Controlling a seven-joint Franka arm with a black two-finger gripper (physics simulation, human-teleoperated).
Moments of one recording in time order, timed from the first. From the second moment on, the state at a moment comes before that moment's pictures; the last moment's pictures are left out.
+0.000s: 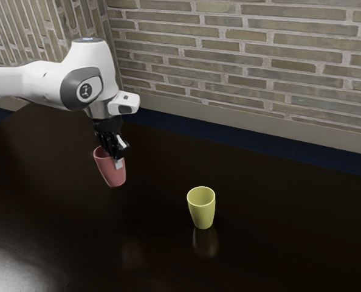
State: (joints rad) arm -0.27 0.02 0.21 -1.98 -0.03 1.96 0.28
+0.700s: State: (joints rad) arm -0.38 0.14 0.06 -1.80 -0.02 1.97 0.22
